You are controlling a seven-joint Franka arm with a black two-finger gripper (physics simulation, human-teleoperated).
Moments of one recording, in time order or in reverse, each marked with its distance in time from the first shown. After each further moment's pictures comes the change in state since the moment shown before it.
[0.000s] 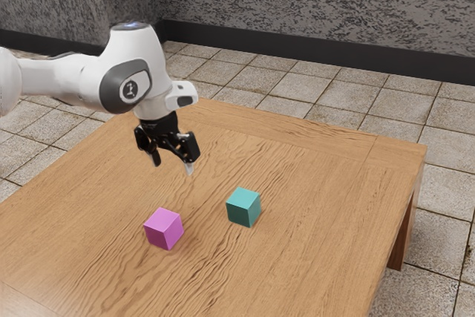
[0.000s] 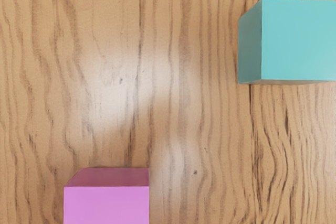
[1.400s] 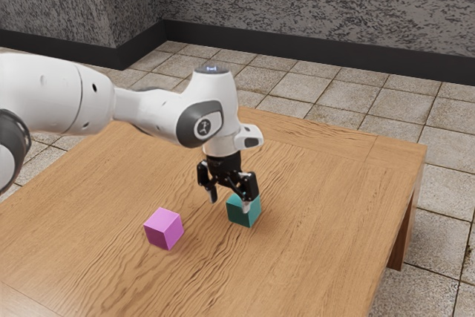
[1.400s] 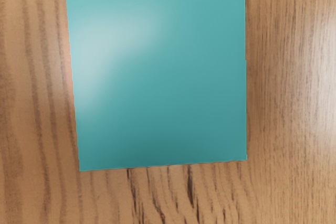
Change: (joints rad) arm -0.054 0.378 -0.104 0.274 0.023 -0.052 -0.096
